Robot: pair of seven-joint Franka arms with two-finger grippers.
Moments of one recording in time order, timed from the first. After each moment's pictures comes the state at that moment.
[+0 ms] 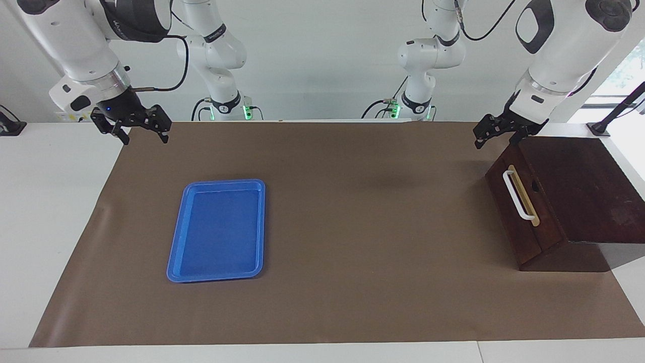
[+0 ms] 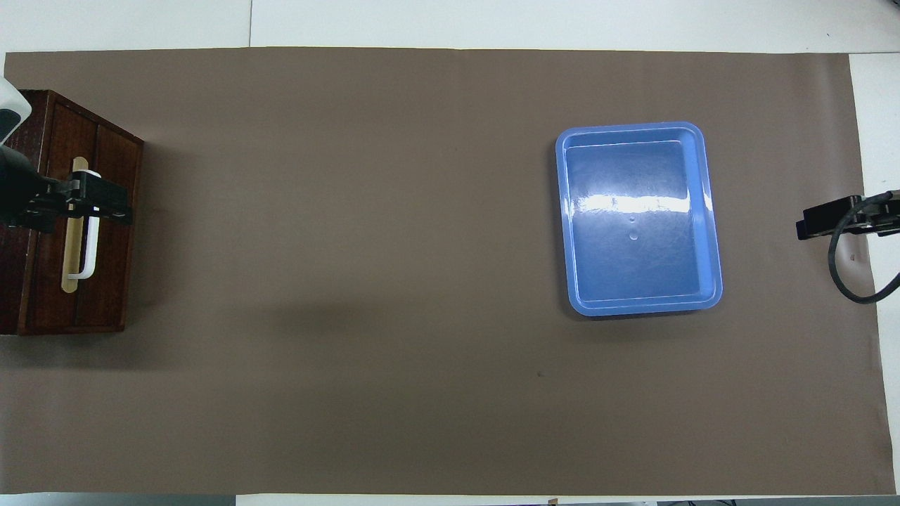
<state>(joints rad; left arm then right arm) -0.02 0.03 -0.06 -1.57 -0.02 1.54 -0.09 -0.18 -0.04 0.10 -1.68 0.01 1.59 -0.10</state>
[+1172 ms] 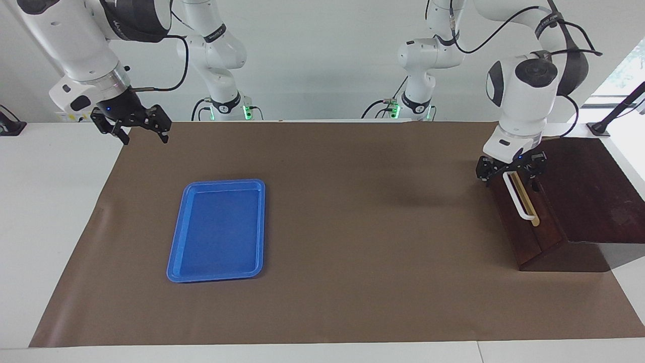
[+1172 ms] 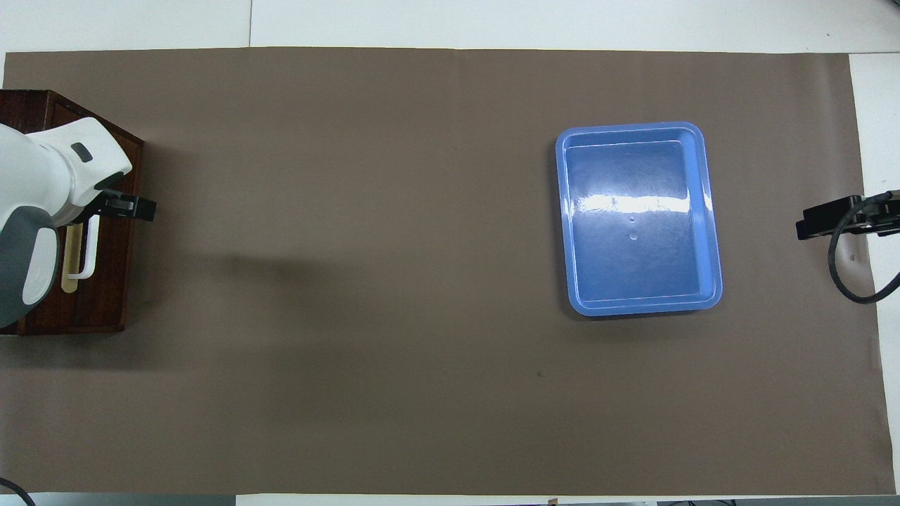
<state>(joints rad) 0.00 0.04 -0.07 -1.96 0.34 2.10 0.02 -0.18 -0.04 0.10 -1.68 0.01 1.59 -0.10</state>
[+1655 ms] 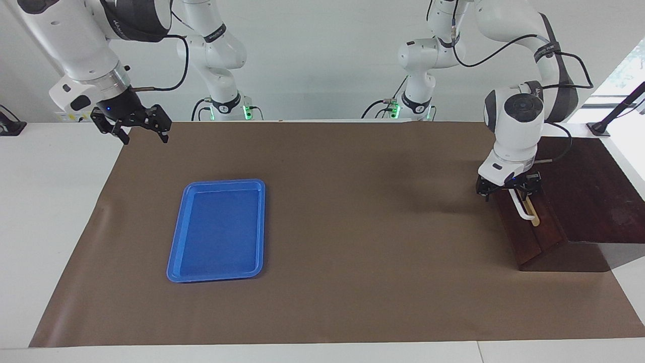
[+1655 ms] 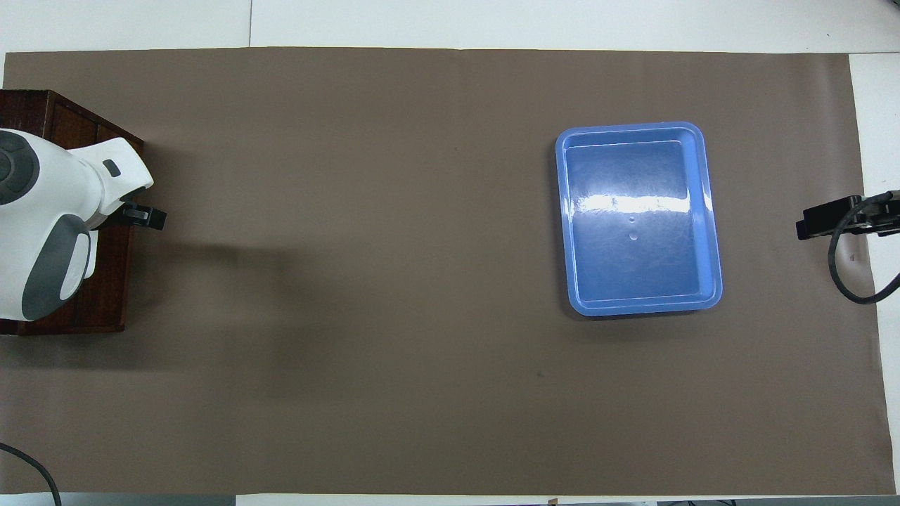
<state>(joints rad) 0.02 0.11 -0.06 -2.02 0.41 2.21 0.02 -0.18 -0.04 0.10 -1.68 0.01 1.59 -0.10</state>
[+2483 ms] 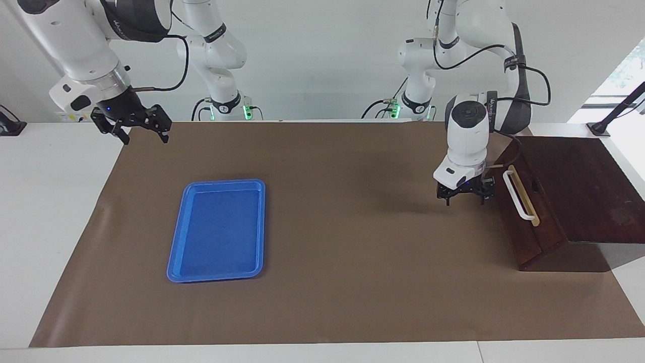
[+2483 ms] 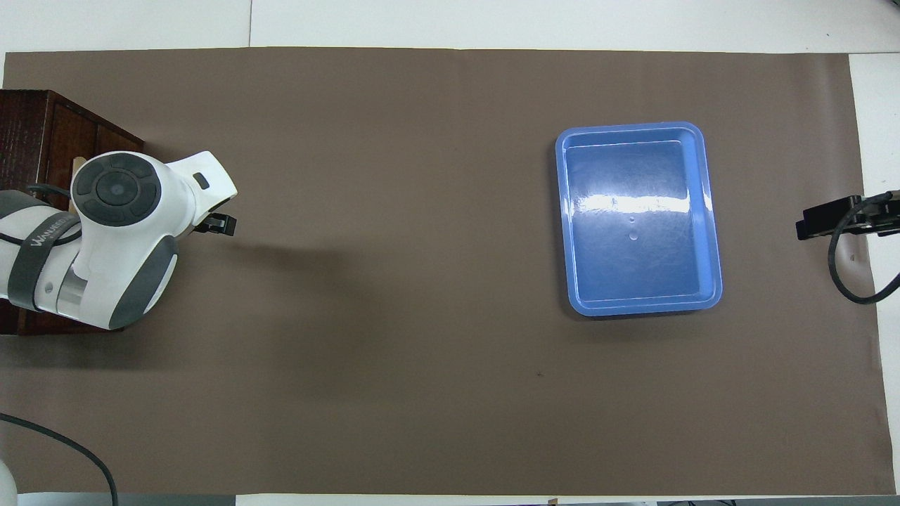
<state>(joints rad) -0.12 0.12 -0.07 -2.04 0.47 2.18 -0.19 -0.18 -0.04 0.10 -1.68 0.01 1.59 -0.10</state>
